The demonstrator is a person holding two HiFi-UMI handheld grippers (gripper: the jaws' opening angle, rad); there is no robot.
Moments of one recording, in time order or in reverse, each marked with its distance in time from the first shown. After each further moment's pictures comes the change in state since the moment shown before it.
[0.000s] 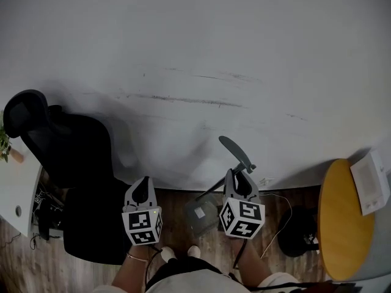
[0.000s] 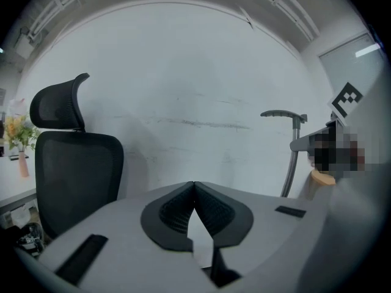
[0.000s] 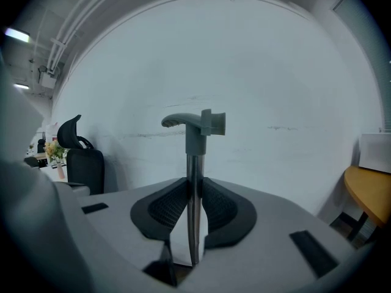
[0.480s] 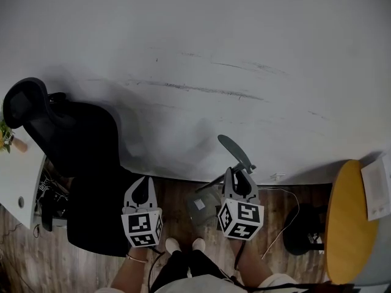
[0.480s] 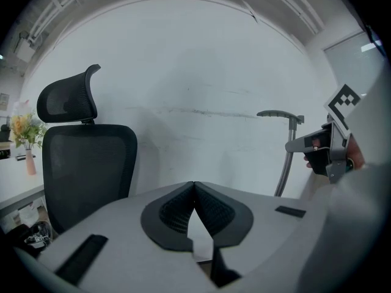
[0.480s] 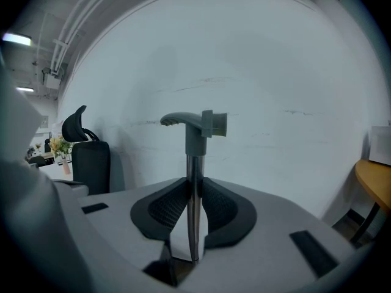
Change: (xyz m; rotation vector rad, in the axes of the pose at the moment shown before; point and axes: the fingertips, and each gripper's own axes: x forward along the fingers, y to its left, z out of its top) left arm -0.006 0.029 -0.029 0.006 0.050 0.050; right arm 0.026 0.035 -0.034 -0.006 0.047 0.061
